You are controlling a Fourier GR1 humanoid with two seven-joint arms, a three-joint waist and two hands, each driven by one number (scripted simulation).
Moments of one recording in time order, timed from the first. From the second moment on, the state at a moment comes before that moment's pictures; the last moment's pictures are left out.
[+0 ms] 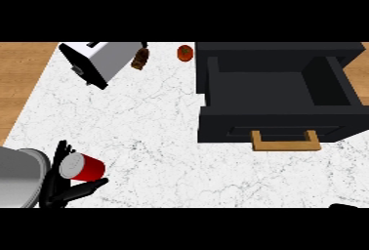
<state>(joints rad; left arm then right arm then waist) -0.08 0.15 0.35 -0.78 0.06 -0.05 -0.58 0.14 -0.09 -0.29 -2.23 -0.13 0.10 0.28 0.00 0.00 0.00</state>
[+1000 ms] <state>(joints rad) -0.27 0.17 0.27 -0.63 0.09 -0.20 -0.62 0.11 -0.08 -0.30 -2.20 -0.09 0.11 0.25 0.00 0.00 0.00</state>
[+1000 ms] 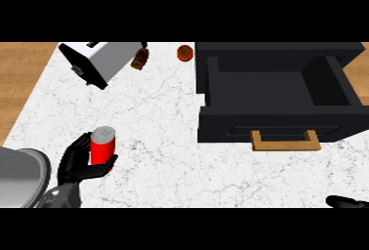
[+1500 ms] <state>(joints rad) -0.53 0.05 0.25 -0.52 0.08 -0.05 -0.60 0.09 -0.09 -0.32 -2.21 -0.10 0.11 0.27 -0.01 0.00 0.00</state>
